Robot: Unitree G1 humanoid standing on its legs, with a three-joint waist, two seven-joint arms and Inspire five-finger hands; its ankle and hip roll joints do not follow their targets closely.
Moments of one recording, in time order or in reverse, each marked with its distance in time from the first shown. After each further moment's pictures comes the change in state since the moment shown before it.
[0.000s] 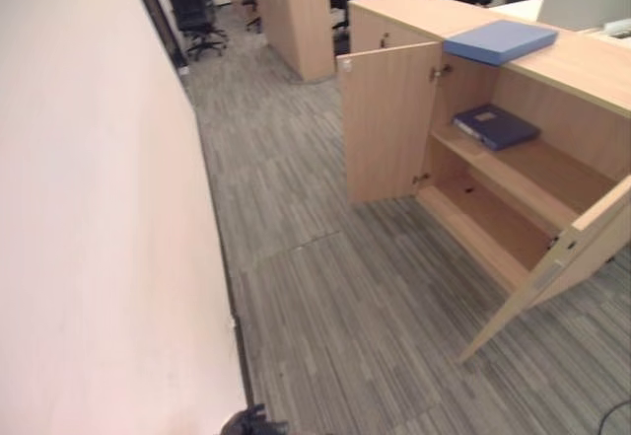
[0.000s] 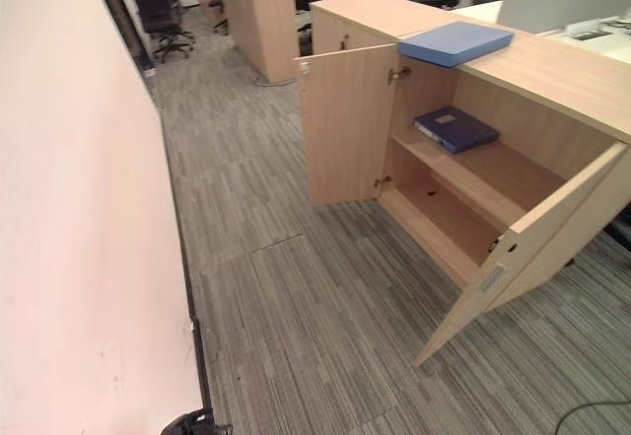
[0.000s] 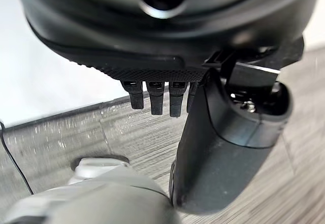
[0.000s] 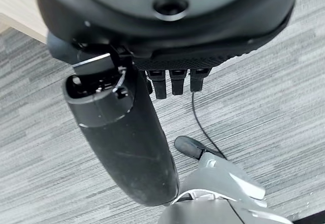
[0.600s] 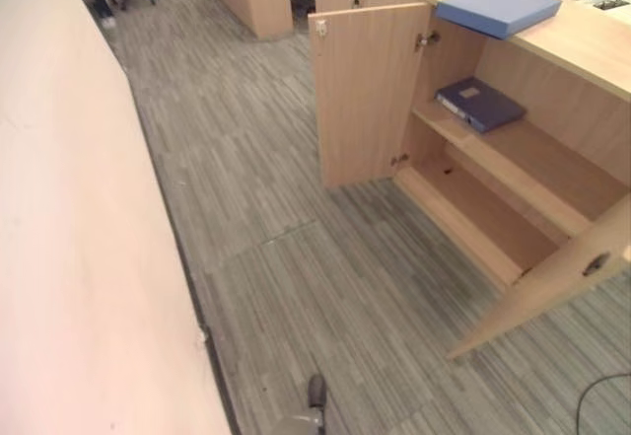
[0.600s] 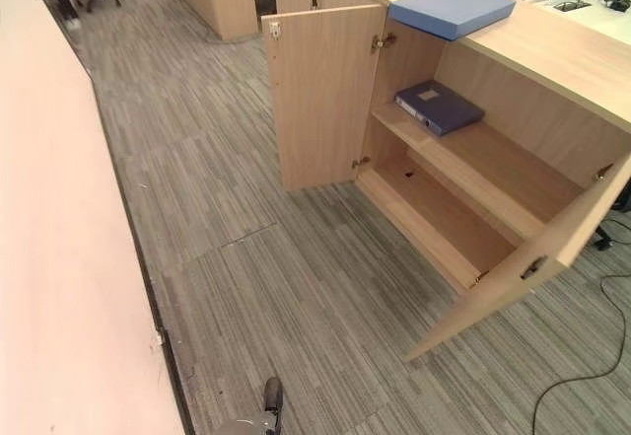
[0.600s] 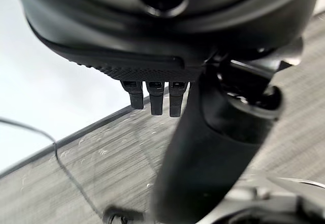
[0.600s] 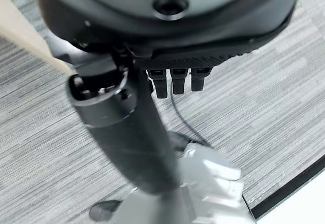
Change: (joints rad) left arm 0.078 0.048 -0.100 0.041 0.109 0.031 -0.017; right arm 0.009 0.044 0.000 0.048 -0.024 0.006 0.004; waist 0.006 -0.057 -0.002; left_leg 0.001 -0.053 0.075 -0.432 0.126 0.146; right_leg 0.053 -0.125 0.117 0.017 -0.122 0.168
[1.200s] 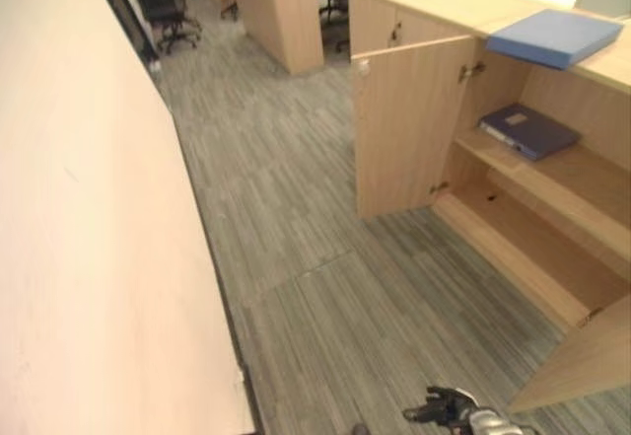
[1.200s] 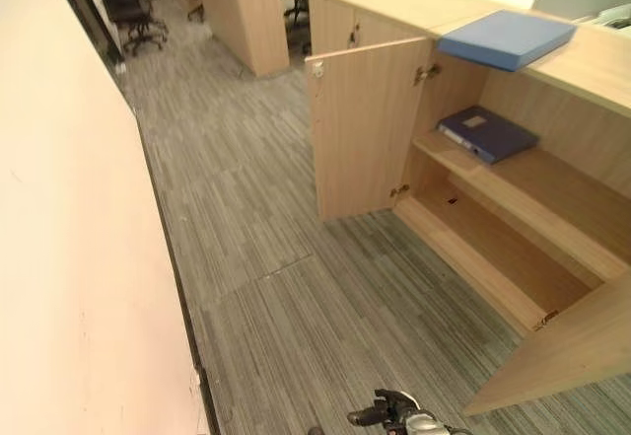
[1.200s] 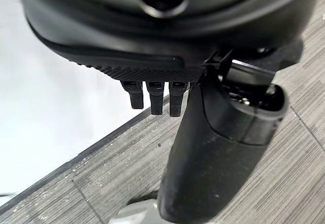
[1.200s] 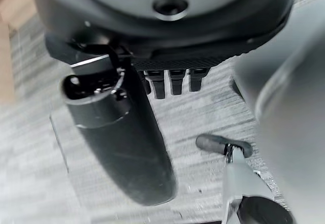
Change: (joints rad) left arm -0.006 -0.007 -0.049 -0.079 0.023 -0.028 0.024; right arm -0.073 0.039 0.150 -0.354 0.046 -0.038 0.000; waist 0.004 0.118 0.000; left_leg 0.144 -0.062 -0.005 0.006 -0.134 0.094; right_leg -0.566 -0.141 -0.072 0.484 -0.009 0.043
